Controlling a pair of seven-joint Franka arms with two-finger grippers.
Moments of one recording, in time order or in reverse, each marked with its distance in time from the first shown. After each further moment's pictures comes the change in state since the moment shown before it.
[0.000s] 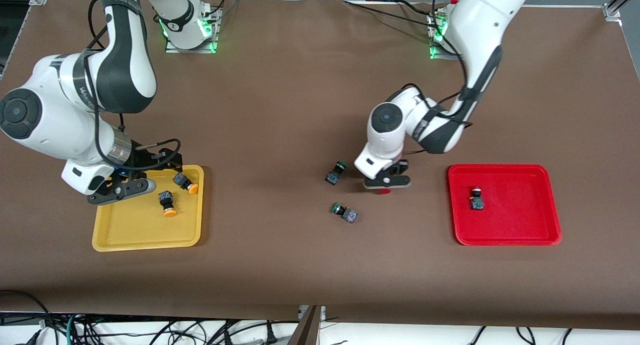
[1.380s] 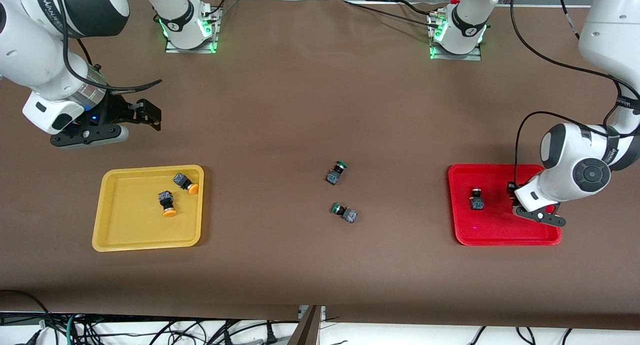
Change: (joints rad) left arm 0.664 0.081 0.006 0.007 -0.018 0.047 1.049; right arm -0.341 -0.363 0.477 -0.224 -0.320 -0.029 0.242
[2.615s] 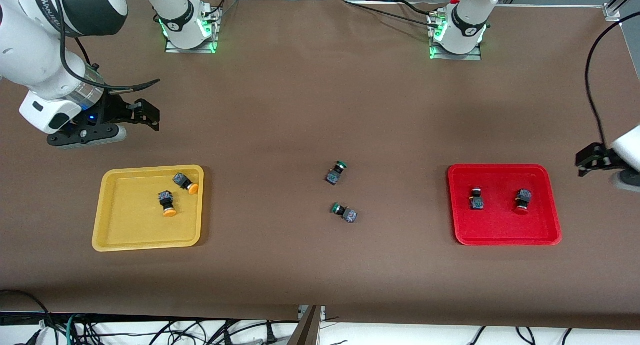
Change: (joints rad) left arm 0.027 -0.346 -0.182 0.411 -0.088 -0.559 0.026; right arm -0.004 0.000 0.000 0.009 -0.002 0.002 -0.001
